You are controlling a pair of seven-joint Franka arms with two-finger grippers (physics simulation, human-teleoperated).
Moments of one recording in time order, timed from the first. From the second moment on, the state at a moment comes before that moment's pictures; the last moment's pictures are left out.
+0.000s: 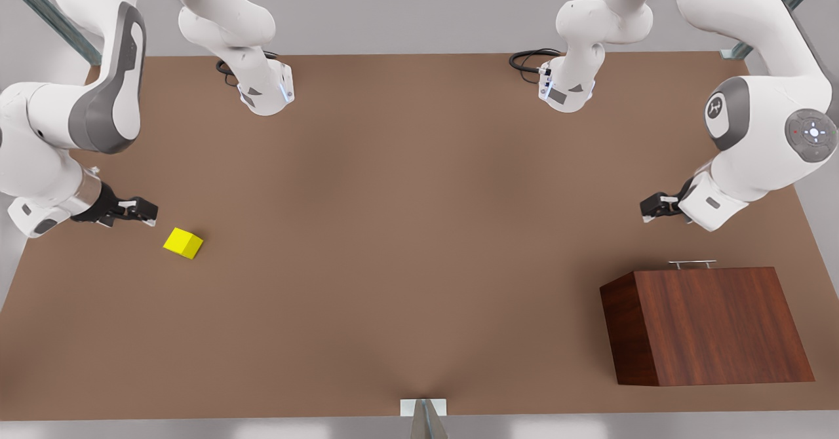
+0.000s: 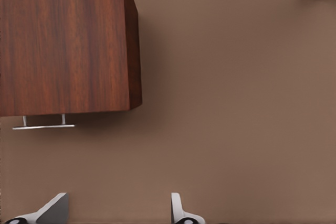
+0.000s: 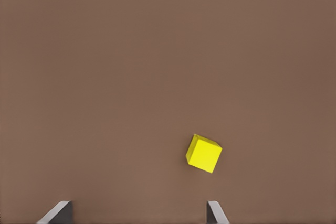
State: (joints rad) left arm -0.10 0.23 0.07 -1.40 -0.03 1.61 0.00; right arm -0.05 0.21 -0.05 -1.45 -0.01 1.63 -0.11
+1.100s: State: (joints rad) left arm -0.06 0.09 0.31 -2.26 -0.09 2.66 -1.08; right arm -0.11 0.44 -0.17 -2.00 0.16 2.31 -1.62
